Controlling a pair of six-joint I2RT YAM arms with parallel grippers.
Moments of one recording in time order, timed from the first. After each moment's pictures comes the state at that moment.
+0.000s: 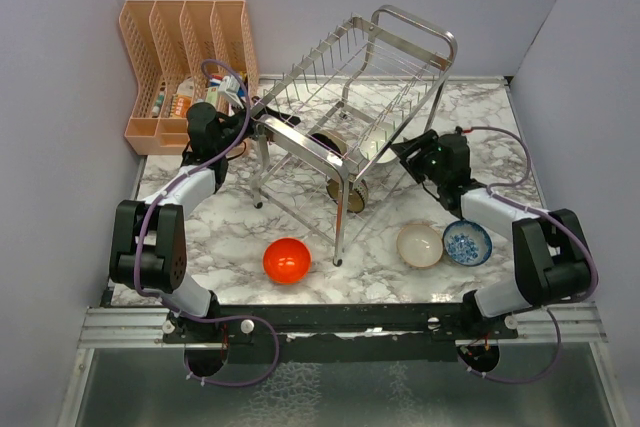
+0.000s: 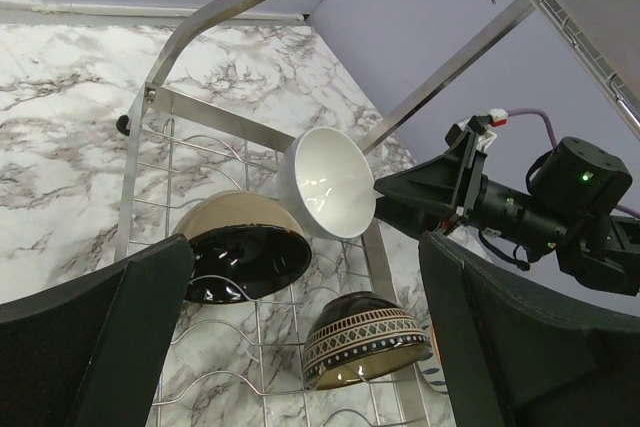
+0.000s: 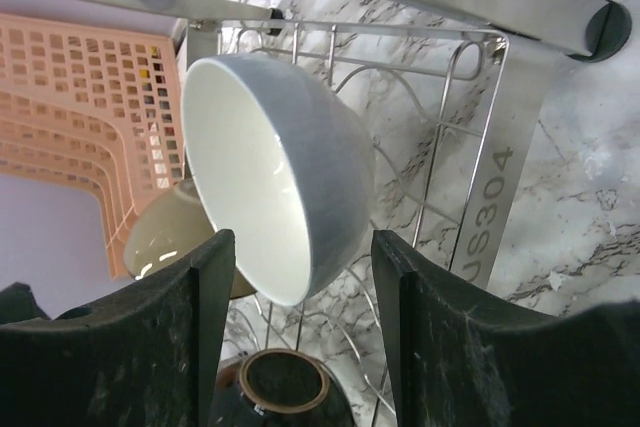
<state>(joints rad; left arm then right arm) -0.11 1.56 0.92 0.68 0.78 -0.71 0.24 1.46 0.68 0.36 -0.05 1.07</state>
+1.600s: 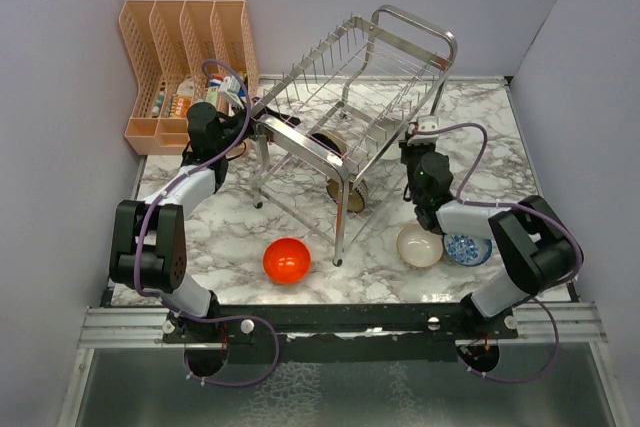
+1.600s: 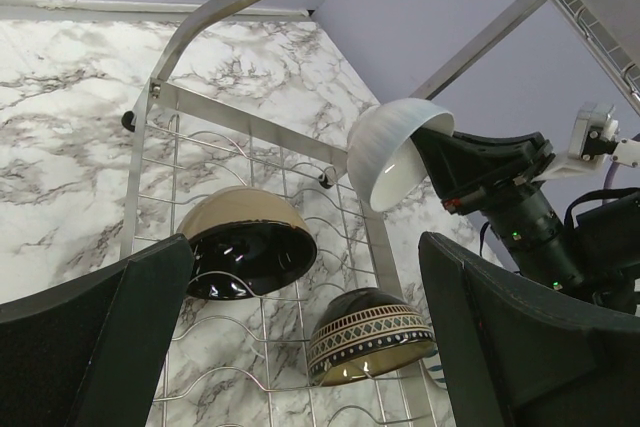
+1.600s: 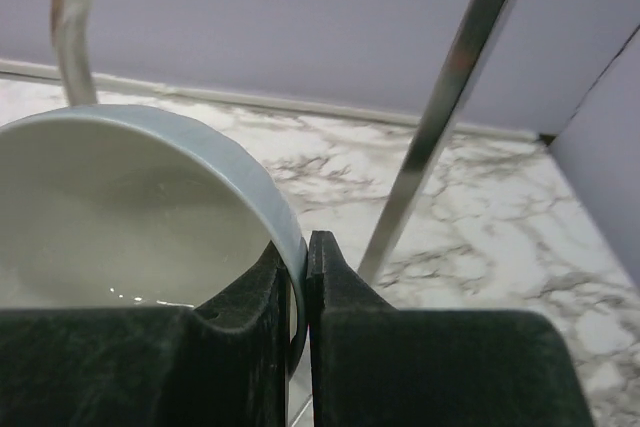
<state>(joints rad) -0.11 1.56 0.92 0.66 0.78 -0.69 0.47 1.57 0.60 1.07 0.48 -0.18</state>
